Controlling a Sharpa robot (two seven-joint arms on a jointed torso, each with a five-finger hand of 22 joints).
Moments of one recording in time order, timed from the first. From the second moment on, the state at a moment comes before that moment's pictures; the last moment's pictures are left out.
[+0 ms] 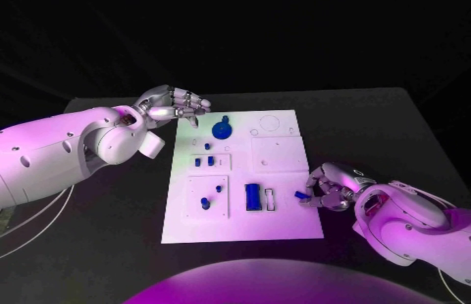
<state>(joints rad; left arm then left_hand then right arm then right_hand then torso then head) 1.17 -0.92 -0.01 1.44 -0.30 -0.01 0.22 1.41 -0.20 0.56 0.01 0.23 0.88 0.21 0.26 0.21 0.93 0.15 0.29 0.07 1.02 0.07 1.03 0.28 0.17 0.78 0.16 1.01 0.53 1.00 -1.11 -0.17 1.93 -1.48 -0.46 -0.49 1.48 -0.10 -0.02 0.29 0.12 1.04 0.04 0.46 0.61 1.47 -0.02 1.45 1.31 1.46 -0.09 1.54 1.31 0.06 1.46 0.03 1.28 1.31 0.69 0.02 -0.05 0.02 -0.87</state>
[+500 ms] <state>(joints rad) 1.17 -0.92 -0.01 1.44 -0.30 -0.01 0.22 1.41 -0.20 0.56 0.01 0.23 0.88 0.21 0.26 0.21 0.93 0.15 0.29 0.07 1.02 0.07 1.03 0.28 0.17 0.78 0.16 1.01 0.53 1.00 -1.11 -0.17 1.96 -1.47 -0.47 -0.50 1.40 -0.22 0.45 0.37 0.12 1.03 0.06 0.43 0.61 1.47 -0.02 1.45 1.31 1.47 -0.09 1.54 1.31 0.06 1.46 0.03 1.28 1.31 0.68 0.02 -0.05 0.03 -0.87</state>
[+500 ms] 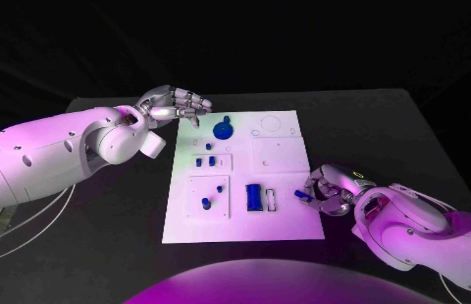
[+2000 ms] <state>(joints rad) 1.17 -0.92 -0.01 1.45 -0.30 -0.01 0.22 1.41 -0.20 0.56 0.01 0.23 0.88 0.21 0.26 0.21 0.93 0.16 0.29 0.07 1.02 0.07 1.03 0.28 0.17 0.78 0.16 1.01 0.53 1.02 -0.96 -0.18 1.93 -1.15 -0.51 -0.50 1.12 -0.23 0.52 0.23 0.11 1.05 0.03 0.45 0.67 1.47 -0.03 1.45 1.31 1.47 -0.09 1.54 1.31 0.06 1.46 0.03 1.30 1.31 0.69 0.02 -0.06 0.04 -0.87</state>
